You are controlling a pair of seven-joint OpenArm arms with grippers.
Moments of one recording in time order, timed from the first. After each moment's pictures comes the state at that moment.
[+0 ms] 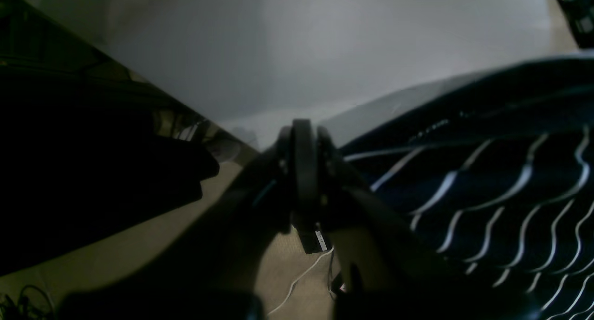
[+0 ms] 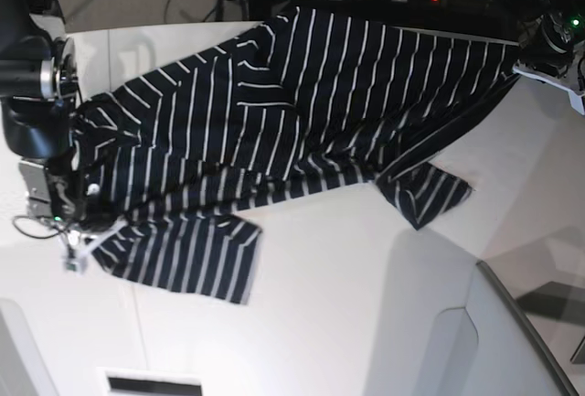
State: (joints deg) left arm 25.1 -9.4 -40.8 105.5 -15.7 -2.7 57.7; right arm 29.8 13.3 4.6 25.1 9.4 8.0 -22.5
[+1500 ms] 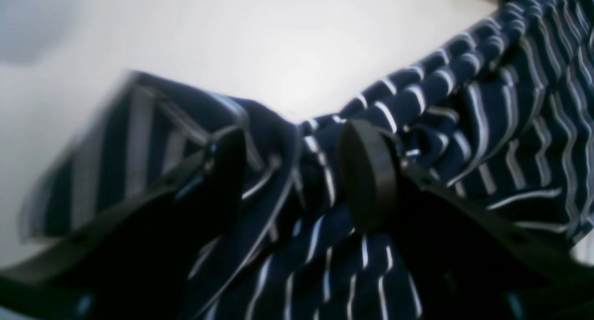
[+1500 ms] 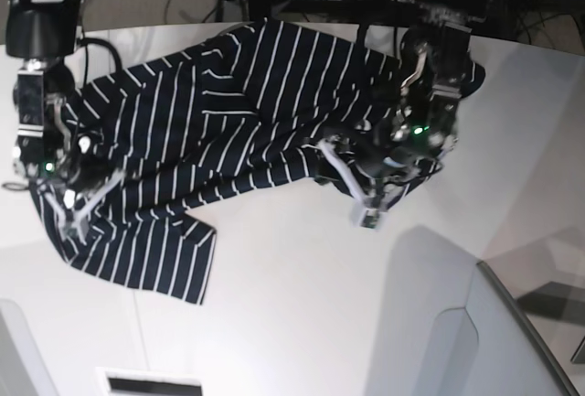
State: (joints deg) left arm 0.6 -7.8 8.8 86.9 -15.0 -9.6 48.2; right arm 5.0 11.6 6.6 73.2 8.3 7.3 -49.3
